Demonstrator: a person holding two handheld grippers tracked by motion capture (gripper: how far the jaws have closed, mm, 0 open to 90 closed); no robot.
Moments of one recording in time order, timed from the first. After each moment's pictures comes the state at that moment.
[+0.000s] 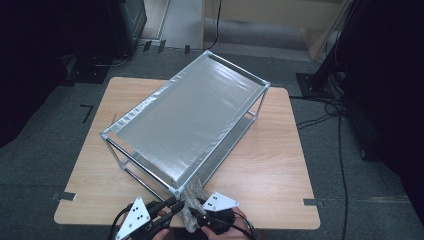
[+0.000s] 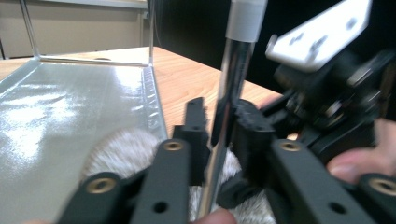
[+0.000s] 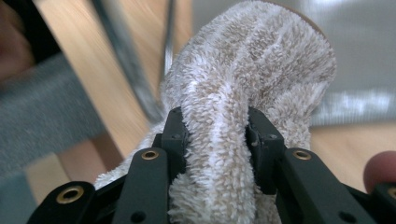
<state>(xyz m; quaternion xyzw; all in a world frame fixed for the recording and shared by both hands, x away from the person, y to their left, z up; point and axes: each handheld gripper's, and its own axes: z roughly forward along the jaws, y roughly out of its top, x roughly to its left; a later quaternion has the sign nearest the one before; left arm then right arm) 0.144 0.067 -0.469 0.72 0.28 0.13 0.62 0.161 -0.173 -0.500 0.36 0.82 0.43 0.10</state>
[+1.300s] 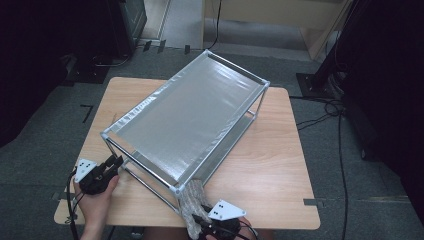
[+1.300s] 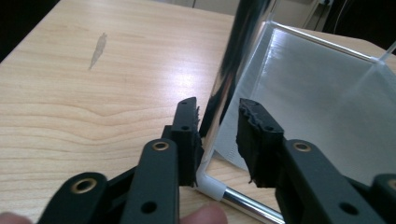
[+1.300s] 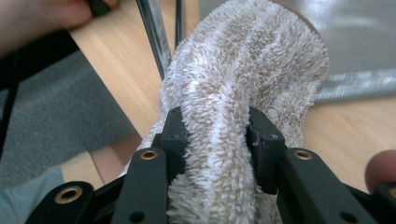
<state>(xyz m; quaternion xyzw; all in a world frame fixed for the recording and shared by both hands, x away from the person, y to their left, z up) 0.258 0.199 -0.513 0.63 0.55 0.25 0.49 0.139 -0.183 -0.497 0.35 0.81 0.45 0.11</state>
